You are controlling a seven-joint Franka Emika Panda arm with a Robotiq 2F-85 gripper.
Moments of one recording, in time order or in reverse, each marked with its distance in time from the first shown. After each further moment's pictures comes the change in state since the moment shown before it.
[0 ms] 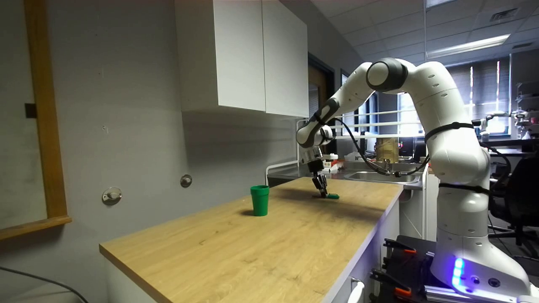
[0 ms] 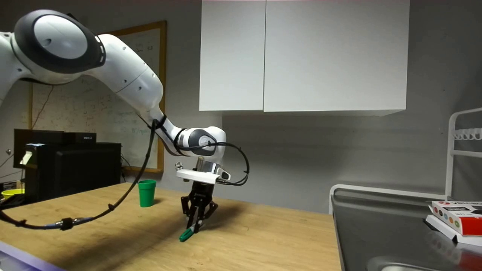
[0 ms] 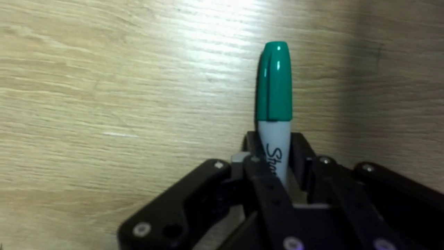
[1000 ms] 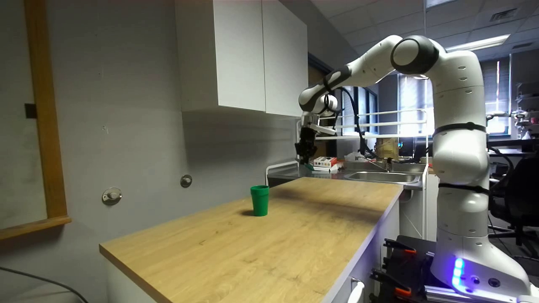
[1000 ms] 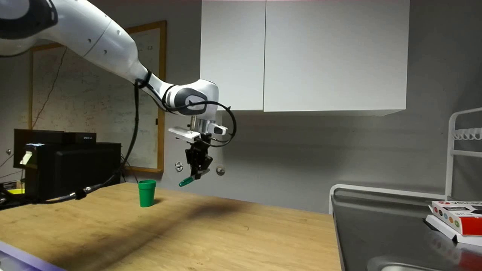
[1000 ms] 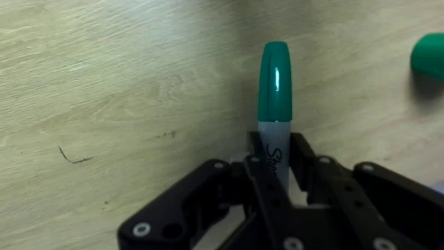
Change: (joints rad) arm 0.031 -0.264 0.001 0.008 0.237 0.082 0.357
